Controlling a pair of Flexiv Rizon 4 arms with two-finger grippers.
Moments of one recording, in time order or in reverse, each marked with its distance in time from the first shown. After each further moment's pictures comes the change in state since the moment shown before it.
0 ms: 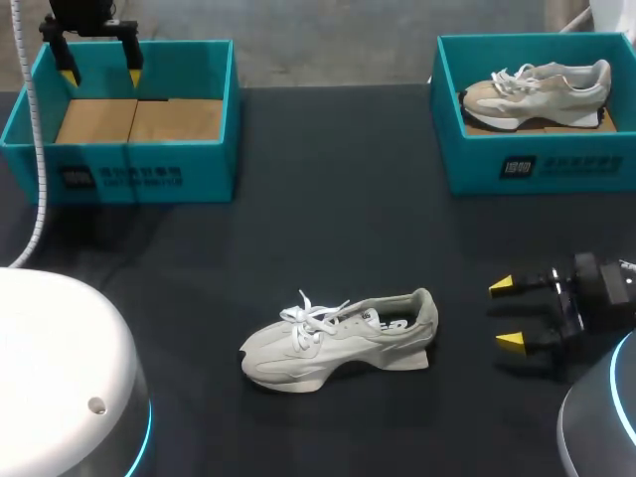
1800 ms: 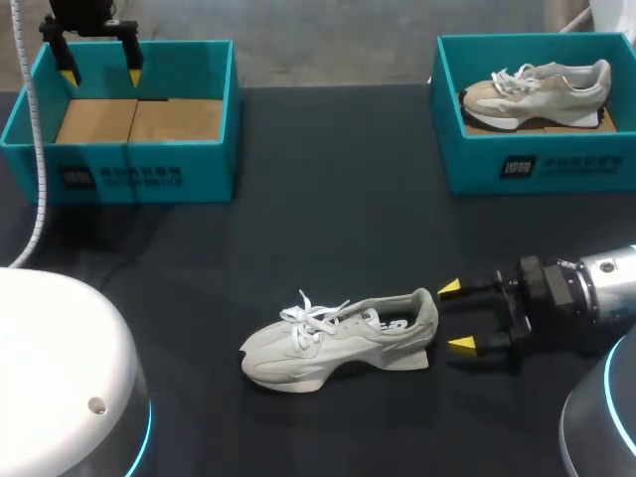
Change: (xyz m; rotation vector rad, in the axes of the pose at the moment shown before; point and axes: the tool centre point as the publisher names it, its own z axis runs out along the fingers) left arm 0.000 0.000 0.000 0.000 0.000 0.000; right arm 0.001 0.011 0.074 -0.056 0.122 -0.056
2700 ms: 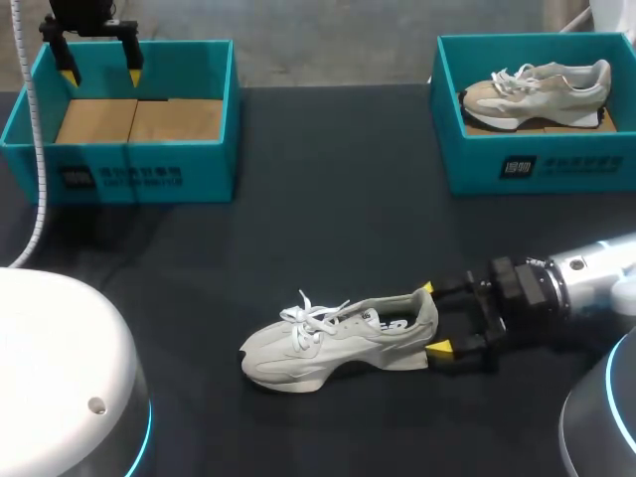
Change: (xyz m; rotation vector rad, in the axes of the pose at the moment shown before) left arm 0.000 0.000 0.000 0.000 0.000 0.000; right arm 0.007 0.013 0.036 -0.027 0.079 -0.036
